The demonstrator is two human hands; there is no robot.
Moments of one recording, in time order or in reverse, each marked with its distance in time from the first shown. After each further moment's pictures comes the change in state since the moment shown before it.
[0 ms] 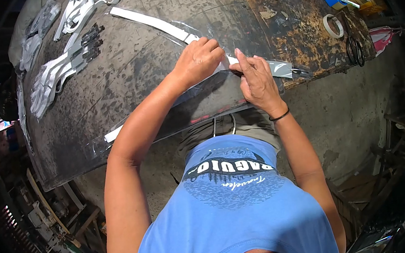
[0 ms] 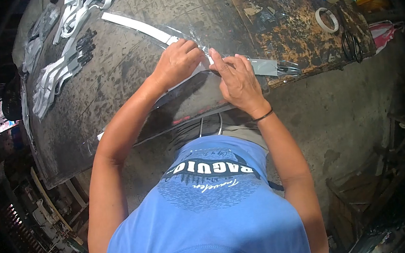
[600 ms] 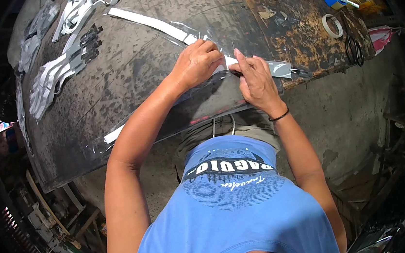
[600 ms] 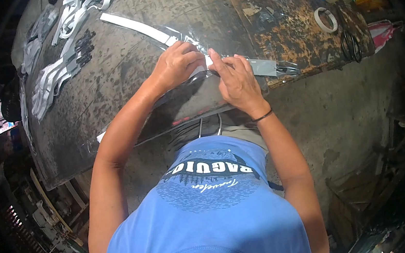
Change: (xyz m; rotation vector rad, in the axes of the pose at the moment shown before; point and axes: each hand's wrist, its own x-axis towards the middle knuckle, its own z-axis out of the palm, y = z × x) left_hand -0.003 0.005 -0.009 -0.143 -0.046 -0.096; right_hand 0.001 -0.001 -0.001 0.018 0.007 0.011
